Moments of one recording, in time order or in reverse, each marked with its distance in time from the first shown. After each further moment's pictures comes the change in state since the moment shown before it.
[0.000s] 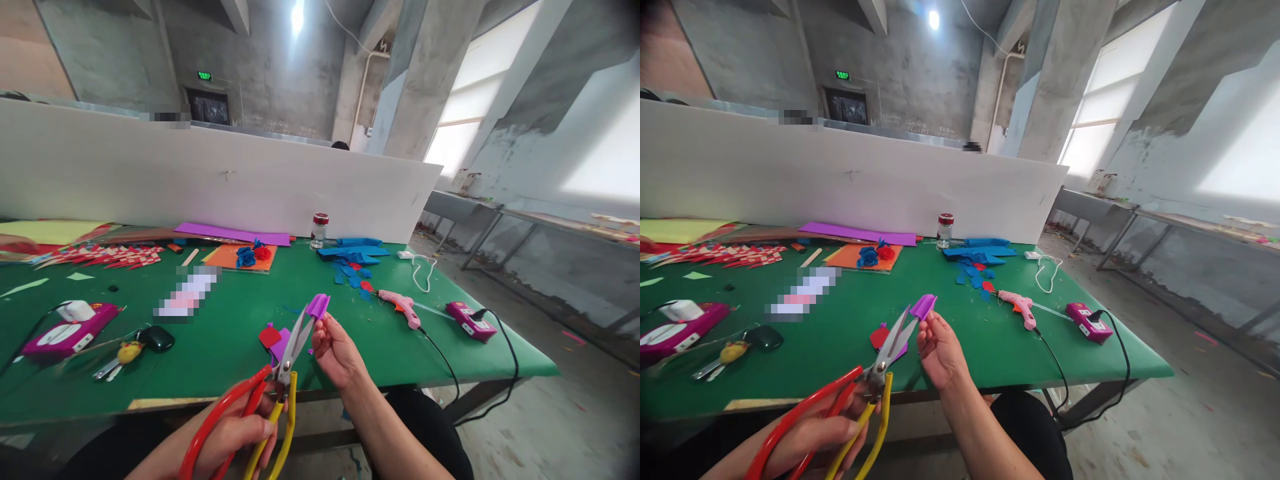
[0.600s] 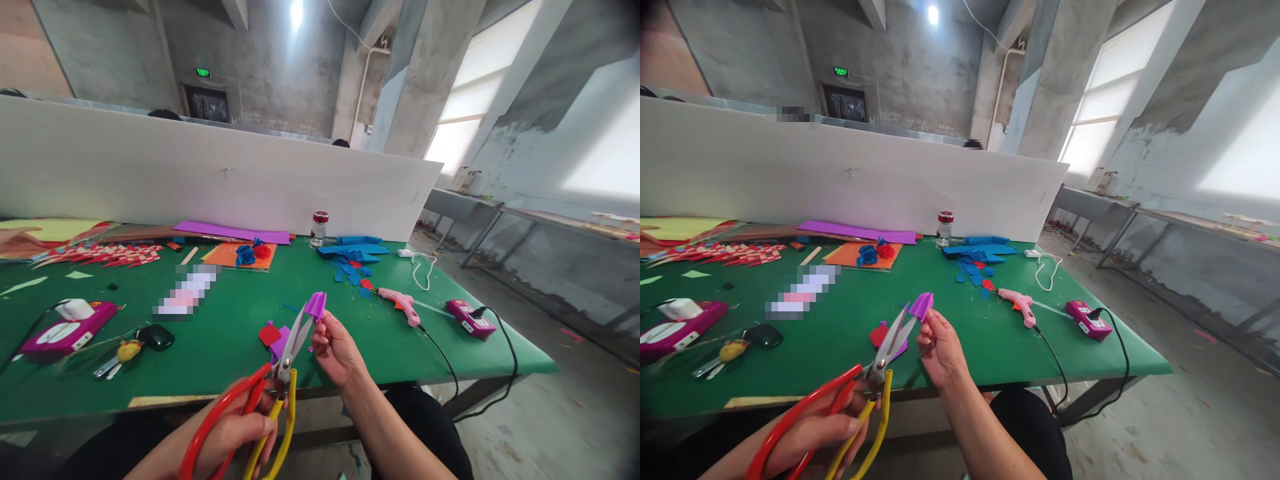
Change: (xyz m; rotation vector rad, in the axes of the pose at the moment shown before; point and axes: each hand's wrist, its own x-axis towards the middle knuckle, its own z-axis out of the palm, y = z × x) left_hand 0.001 0.004 0.003 0.023 0.022 0.037; right_hand 0.001 0.003 -0.002 -0.092 -0.122 -0.066
